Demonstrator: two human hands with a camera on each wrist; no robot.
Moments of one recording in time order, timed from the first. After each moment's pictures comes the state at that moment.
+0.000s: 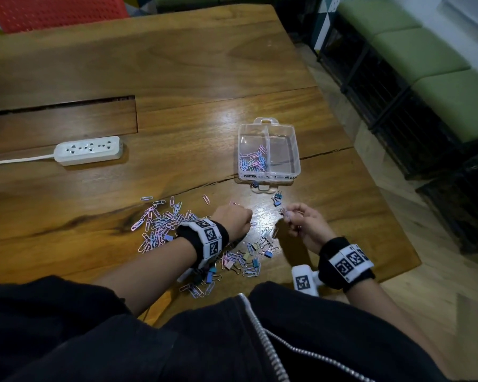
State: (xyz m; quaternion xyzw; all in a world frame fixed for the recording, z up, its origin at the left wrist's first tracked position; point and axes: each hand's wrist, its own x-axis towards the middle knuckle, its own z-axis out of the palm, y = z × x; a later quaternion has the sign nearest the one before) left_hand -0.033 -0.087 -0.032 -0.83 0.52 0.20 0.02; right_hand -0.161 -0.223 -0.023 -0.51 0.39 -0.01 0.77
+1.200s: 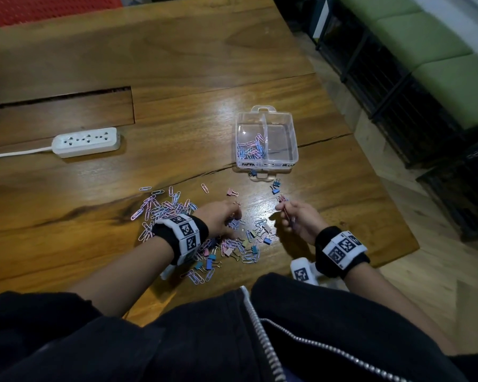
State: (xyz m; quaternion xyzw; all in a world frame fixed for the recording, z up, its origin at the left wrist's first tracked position) left_hand -0.027 -0.050 -0.034 -0.81 0.48 0.33 -0.06; right_hand -0.166 -0.211 -0.028 -0.53 0.40 0.04 0.74
